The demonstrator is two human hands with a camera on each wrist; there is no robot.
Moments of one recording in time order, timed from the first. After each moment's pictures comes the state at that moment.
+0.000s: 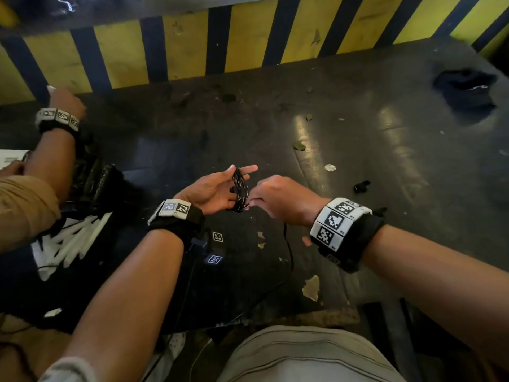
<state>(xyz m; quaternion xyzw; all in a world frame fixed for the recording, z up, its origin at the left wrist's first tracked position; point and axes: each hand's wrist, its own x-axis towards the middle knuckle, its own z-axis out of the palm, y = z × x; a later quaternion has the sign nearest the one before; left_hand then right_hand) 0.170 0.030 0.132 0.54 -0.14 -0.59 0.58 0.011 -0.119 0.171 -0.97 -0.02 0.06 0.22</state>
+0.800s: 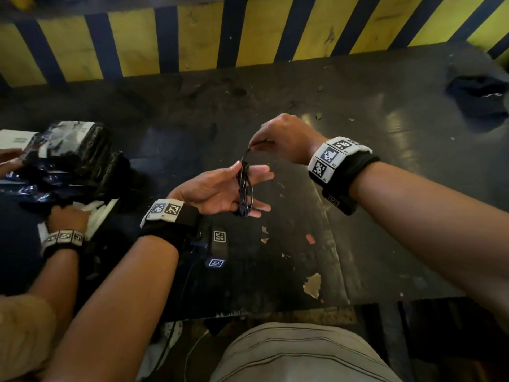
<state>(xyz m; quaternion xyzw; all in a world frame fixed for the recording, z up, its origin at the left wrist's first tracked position) 0.154 0.055 0.157 0.42 -0.25 -0.67 0.56 0.068 -0.157 0.224 -0.99 -0.06 -0.05 0.15</state>
